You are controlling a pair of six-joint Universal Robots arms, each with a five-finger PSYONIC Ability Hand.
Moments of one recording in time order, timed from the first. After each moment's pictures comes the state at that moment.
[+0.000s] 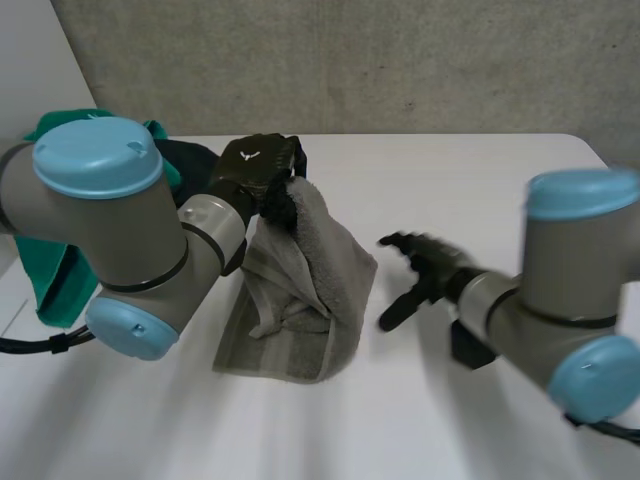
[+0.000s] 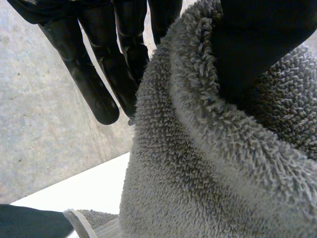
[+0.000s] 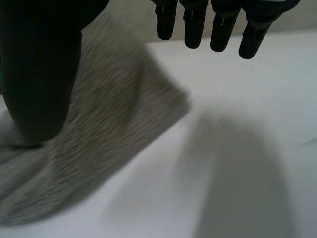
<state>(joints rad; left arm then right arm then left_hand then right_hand) 4.14 -2.07 -1.25 3.26 -1.52 3.12 2.06 -1.07 1.44 0.12 1.44 3.46 1.07 1.19 1.20 1.20 1.01 0.22 0.21 0.21 0.21 0.05</state>
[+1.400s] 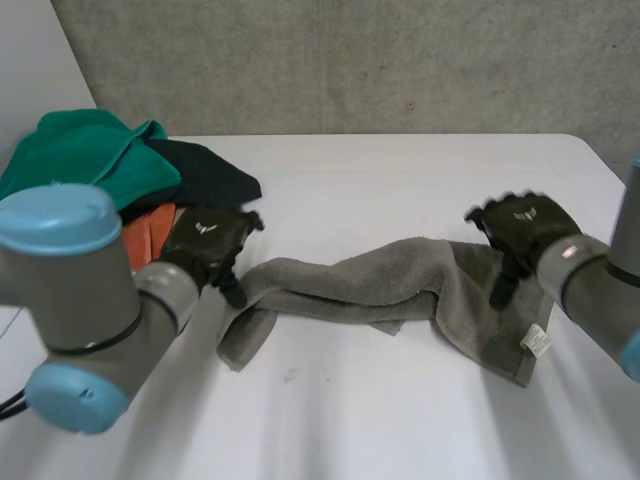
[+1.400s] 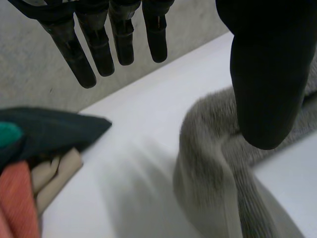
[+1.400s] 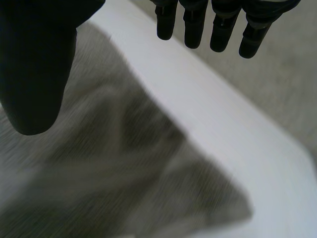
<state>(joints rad) 4.23 -1.93 -1.62 3.27 -1.57 3.32 1.88 -1.26 1.51 0.18 1.55 2.73 0.35 0.33 0.34 0.33 0.14 0.22 0.21 0.21 0.21 0.05</state>
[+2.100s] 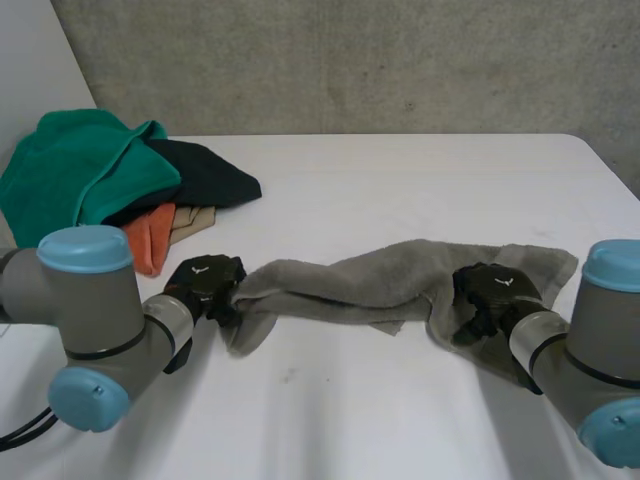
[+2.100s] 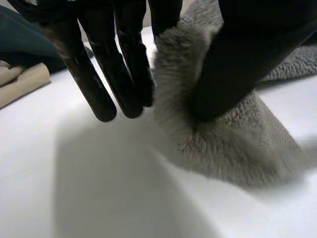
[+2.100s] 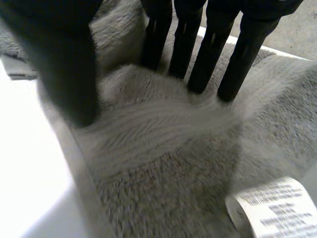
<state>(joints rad) 4.33 -2.15 -1.61 3.33 -1.46 3.19 1.87 -1.10 1.77 -0.23 1.47 3.04 1.14 1.13 1.12 1.13 0.94 0.85 0.88 0.88 0.88 0.68</state>
